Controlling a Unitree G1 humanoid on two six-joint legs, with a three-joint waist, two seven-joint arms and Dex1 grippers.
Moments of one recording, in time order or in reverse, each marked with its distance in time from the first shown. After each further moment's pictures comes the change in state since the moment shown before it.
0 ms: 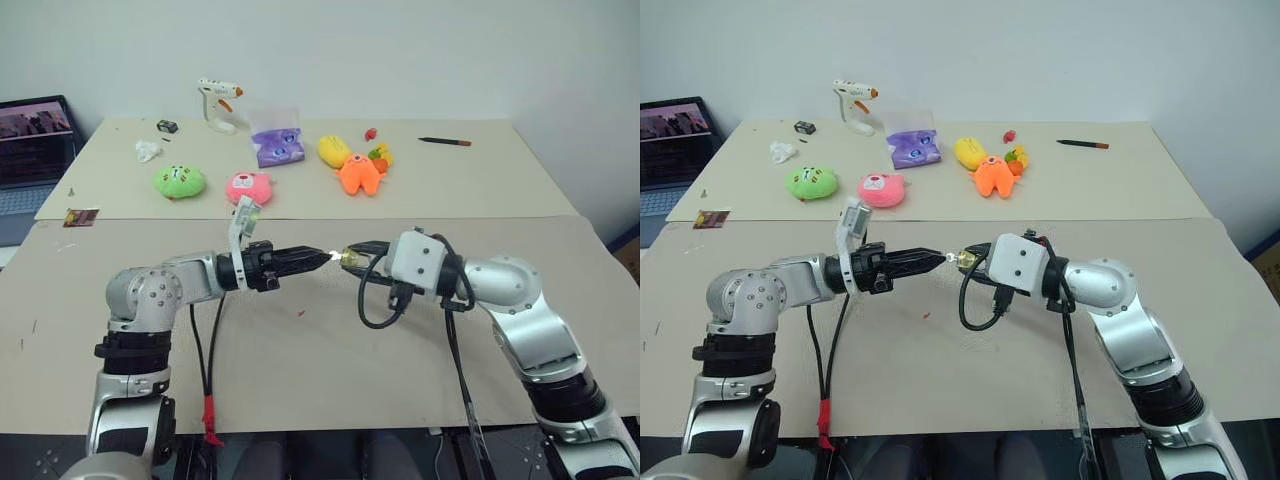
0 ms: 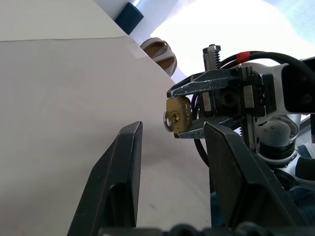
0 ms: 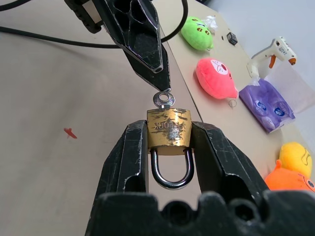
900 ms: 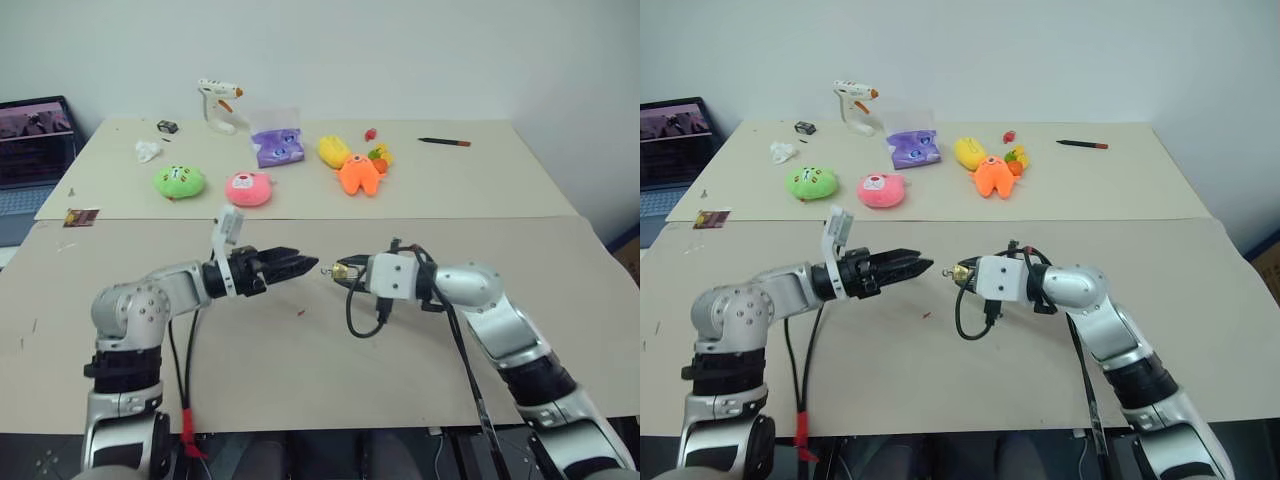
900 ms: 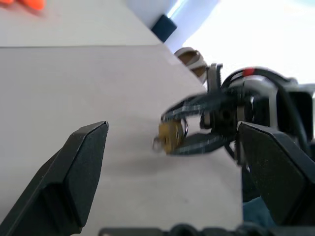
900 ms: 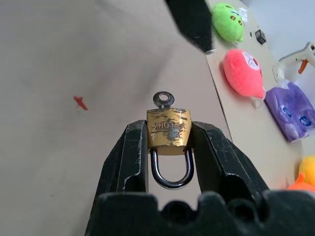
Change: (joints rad) left arm 0.038 0.001 0.093 -0.029 0.043 -0.007 0.052; right arm -0.001 0.014 0.101 0.204 -0.128 -0.260 0.018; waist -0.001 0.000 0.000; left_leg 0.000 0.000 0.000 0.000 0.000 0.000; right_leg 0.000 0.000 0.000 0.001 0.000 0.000
